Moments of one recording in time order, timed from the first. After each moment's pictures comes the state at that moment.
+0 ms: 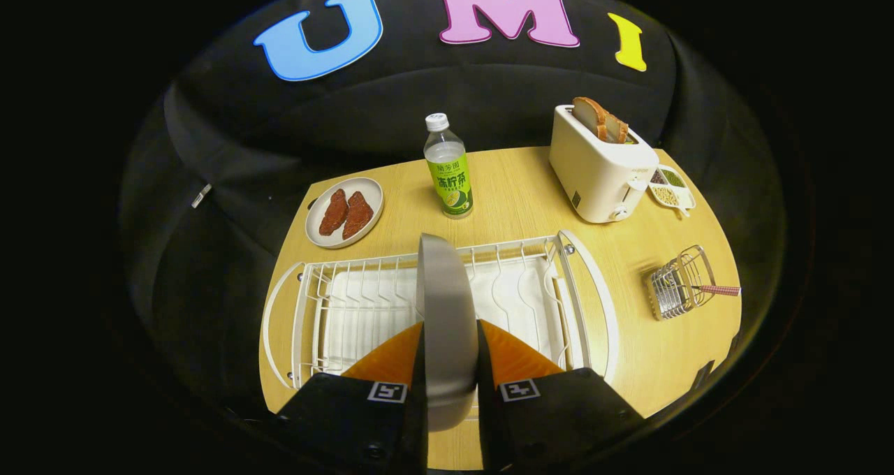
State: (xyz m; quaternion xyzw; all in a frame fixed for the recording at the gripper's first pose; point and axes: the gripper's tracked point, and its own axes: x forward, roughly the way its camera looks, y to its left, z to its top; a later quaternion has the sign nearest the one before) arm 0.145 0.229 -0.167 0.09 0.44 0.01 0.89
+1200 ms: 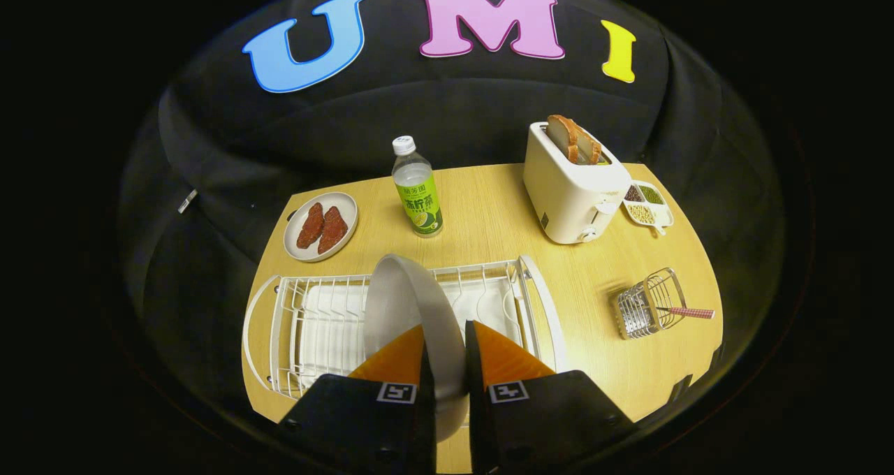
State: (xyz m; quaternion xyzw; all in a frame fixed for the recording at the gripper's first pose) arm 0.161 0.175 -0.154 0.07 0.43 -0.01 0.90
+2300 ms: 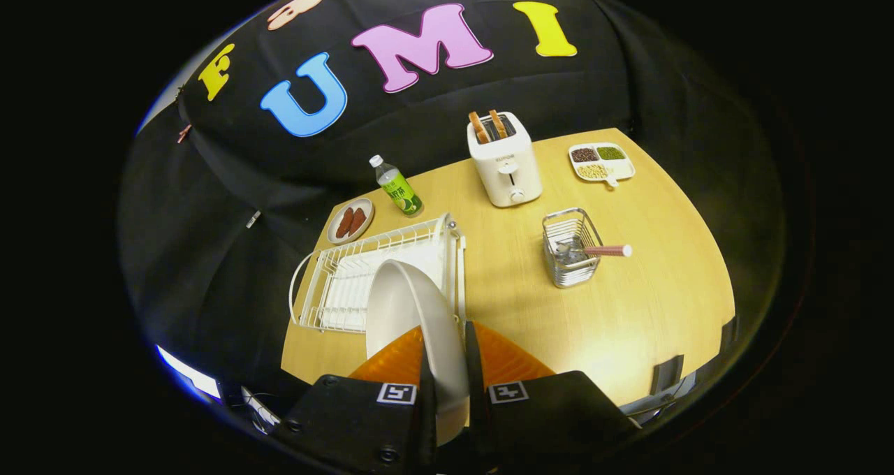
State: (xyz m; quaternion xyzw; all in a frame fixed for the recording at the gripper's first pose) arm -0.016 -0.006 -0.110 0.20 0.41 0.09 0.88
